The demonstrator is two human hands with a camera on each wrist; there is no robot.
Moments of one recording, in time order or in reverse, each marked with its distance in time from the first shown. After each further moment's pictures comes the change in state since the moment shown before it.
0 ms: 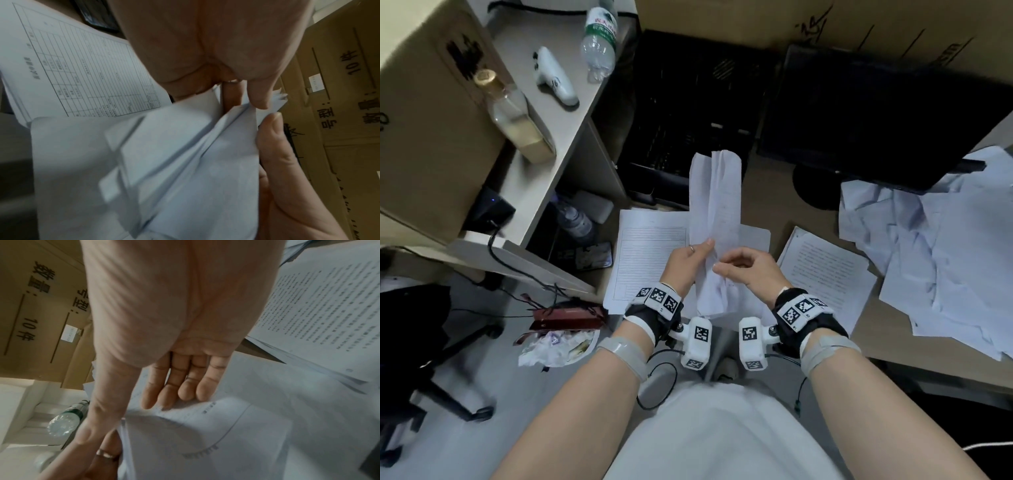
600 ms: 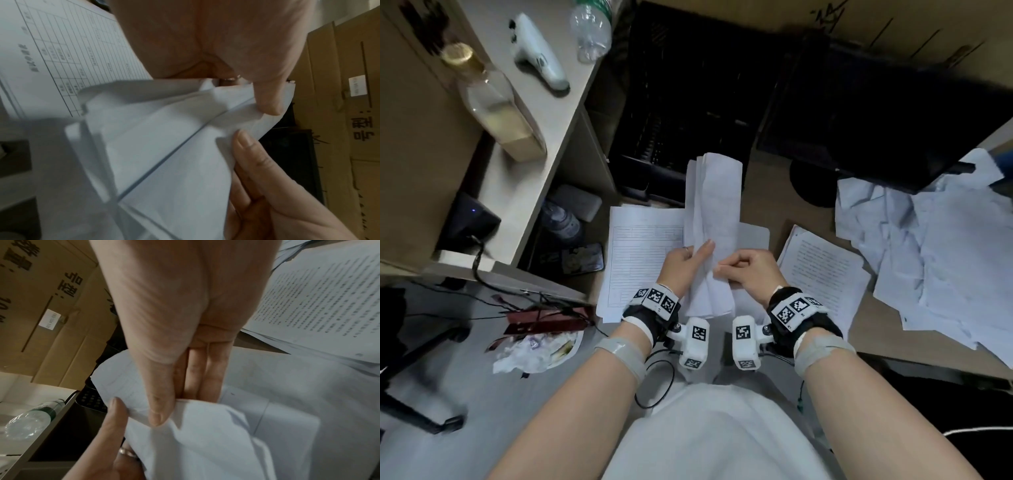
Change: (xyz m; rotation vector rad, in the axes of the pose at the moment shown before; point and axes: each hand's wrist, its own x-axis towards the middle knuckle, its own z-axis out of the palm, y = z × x) left_hand 0.040 -0.015 -0.033 -0.002 -0.047 -0.069; right_hand 0.029 -0.005 0.035 -0.011 0.139 0.136
